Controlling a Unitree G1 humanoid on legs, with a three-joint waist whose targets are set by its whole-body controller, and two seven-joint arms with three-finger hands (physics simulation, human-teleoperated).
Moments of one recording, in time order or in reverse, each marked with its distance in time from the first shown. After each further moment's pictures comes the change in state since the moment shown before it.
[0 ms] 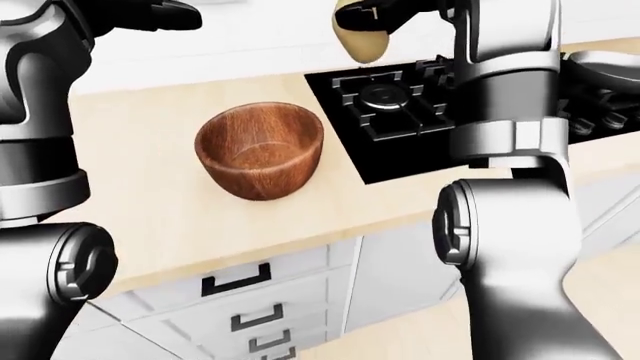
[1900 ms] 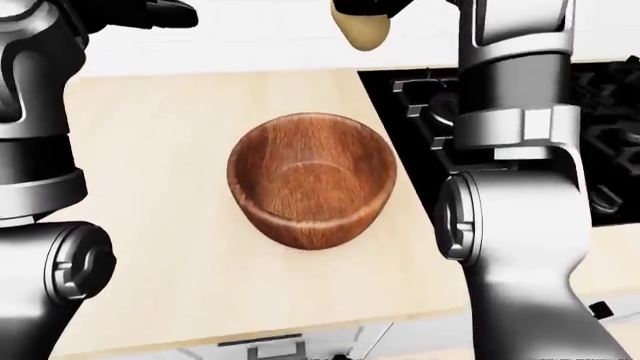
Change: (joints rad) left arm -0.004 0.008 0.002 0.001 0.020 -0.010 -0.017; right arm -0.046 -0.005 0.012 -0.001 -0.007 0.024 -0.004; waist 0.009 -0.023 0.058
